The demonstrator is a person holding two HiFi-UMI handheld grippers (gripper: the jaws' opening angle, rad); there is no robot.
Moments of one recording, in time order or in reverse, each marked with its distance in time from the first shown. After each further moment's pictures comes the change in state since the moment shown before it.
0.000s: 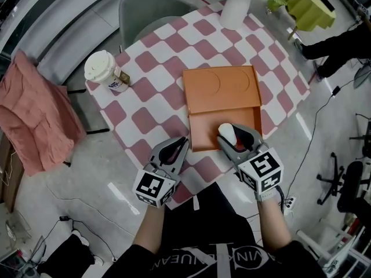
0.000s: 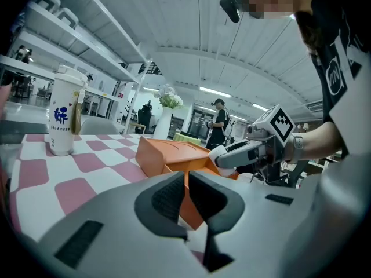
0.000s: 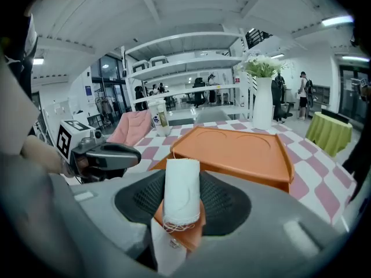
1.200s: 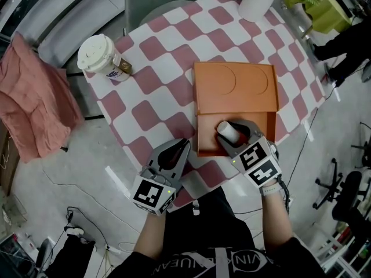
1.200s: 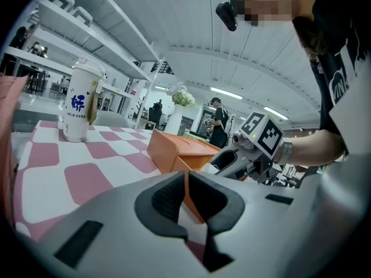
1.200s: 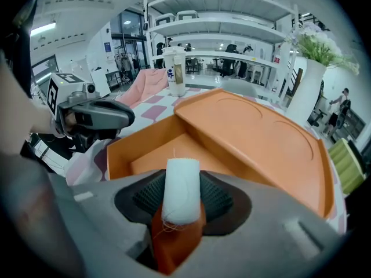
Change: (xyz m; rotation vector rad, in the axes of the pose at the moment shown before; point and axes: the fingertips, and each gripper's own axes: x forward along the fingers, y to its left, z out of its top) left arm -0.001 0.019 -0.012 -0.082 -0.004 0.083; right arm 0.061 -0.004 -0.041 -0.262 0.367 0.114
